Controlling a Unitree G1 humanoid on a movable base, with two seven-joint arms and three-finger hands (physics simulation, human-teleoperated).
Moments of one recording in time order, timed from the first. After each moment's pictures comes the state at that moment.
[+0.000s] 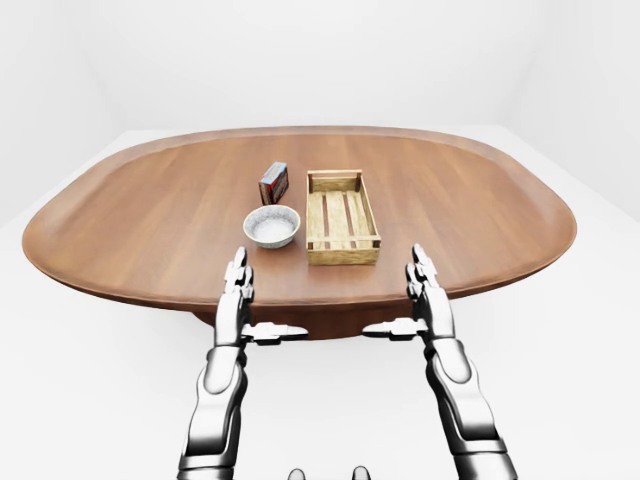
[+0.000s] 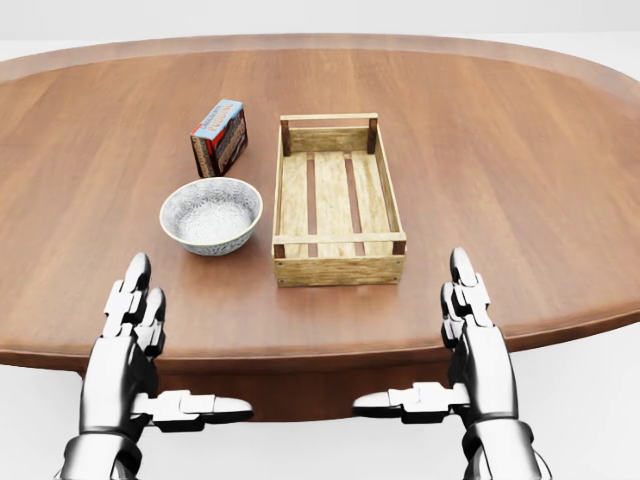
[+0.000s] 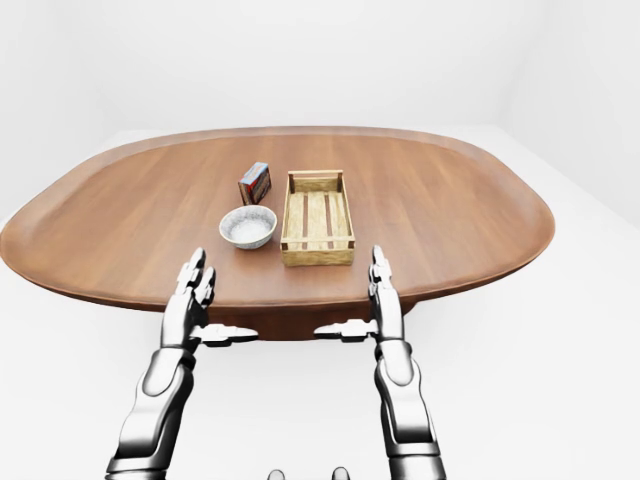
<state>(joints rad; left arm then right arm) 0.01 0.01 0.02 -0.03 -0.02 0.01 -0.03 -0.01 -0.01 -0.01 0.01 0.00 0.00 0.01</state>
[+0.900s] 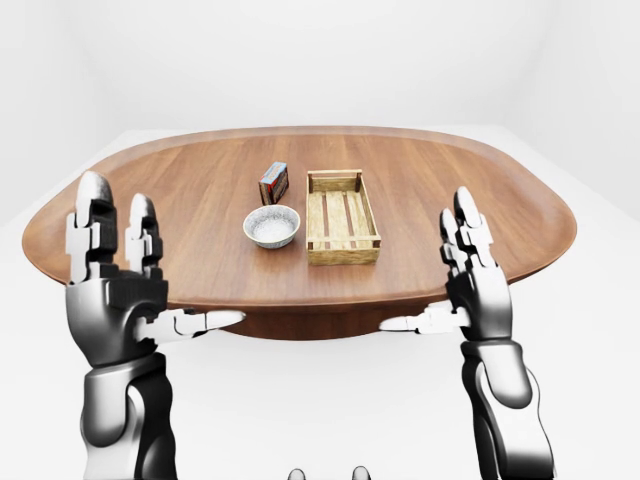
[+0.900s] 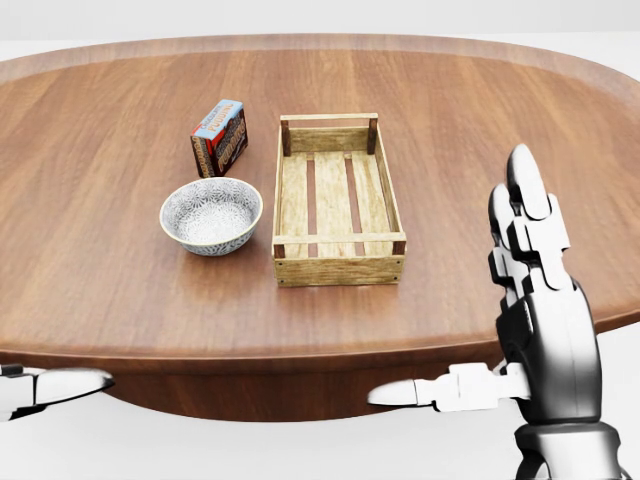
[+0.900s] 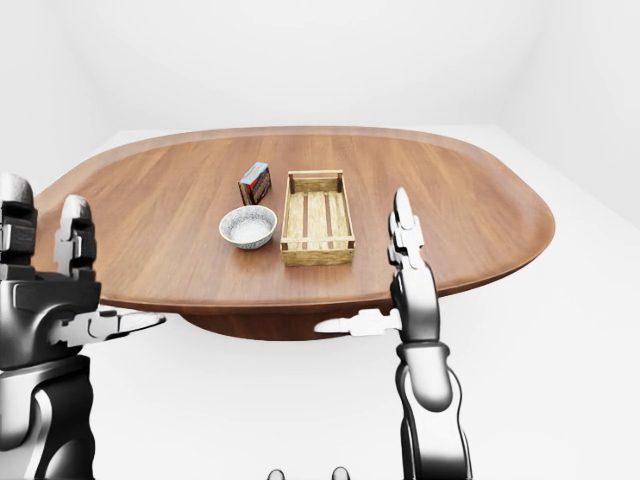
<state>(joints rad) 0.07 0.05 0.27 -0.69 -0.30 0.09 -0.06 0.09 -0.02 -0.01 -0.57 -0.11 0.09 0.07</state>
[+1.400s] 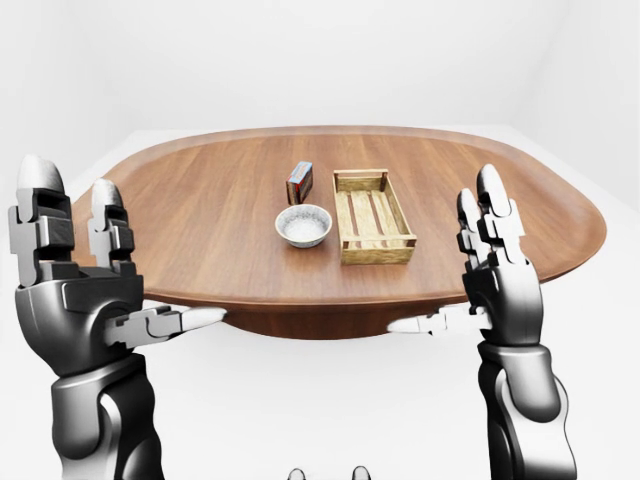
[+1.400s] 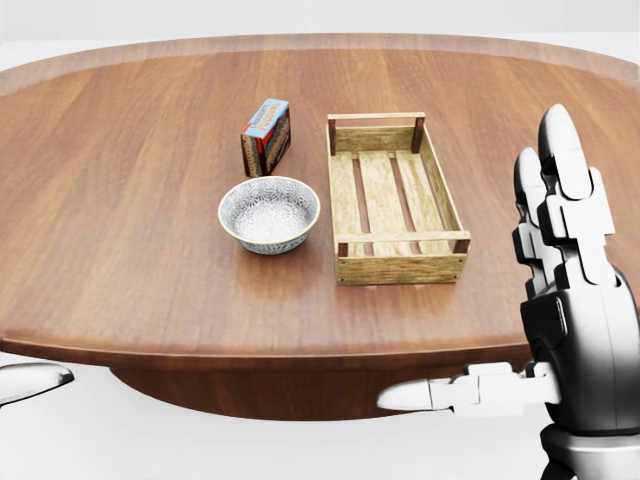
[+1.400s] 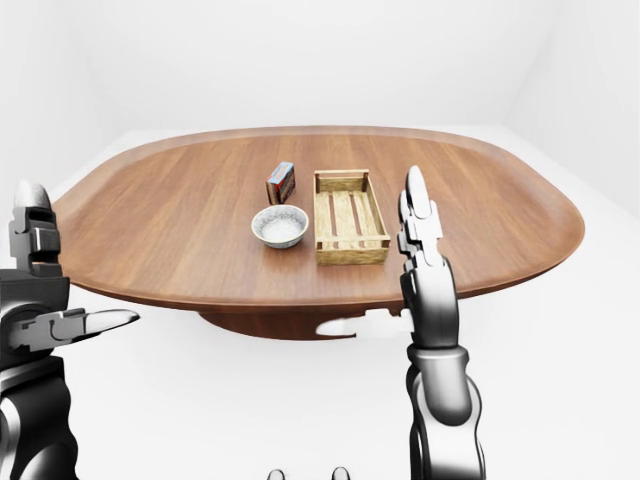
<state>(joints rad) 0.04 0.07 0.34 -0.76 -0.37 0.09 -0.04 0.08 -0.02 -0.04 -0.71 -0.13 0.09 0.11</state>
